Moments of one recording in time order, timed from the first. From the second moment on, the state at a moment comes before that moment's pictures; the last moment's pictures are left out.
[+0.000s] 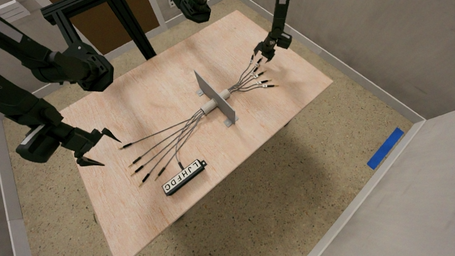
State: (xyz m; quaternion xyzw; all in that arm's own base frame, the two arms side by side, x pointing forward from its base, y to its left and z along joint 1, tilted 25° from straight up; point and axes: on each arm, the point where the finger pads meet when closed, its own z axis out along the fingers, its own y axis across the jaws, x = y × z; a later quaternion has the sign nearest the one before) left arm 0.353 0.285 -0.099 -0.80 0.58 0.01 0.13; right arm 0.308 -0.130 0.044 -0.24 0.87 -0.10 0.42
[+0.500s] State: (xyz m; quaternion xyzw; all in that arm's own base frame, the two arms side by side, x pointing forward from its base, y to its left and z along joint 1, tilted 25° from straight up) left arm 0.344 0.278 -0.070 -0.80 0.58 0.01 0.13; right arm 0.308 -0.130 0.044 -0.24 0.87 -0.10 0.42
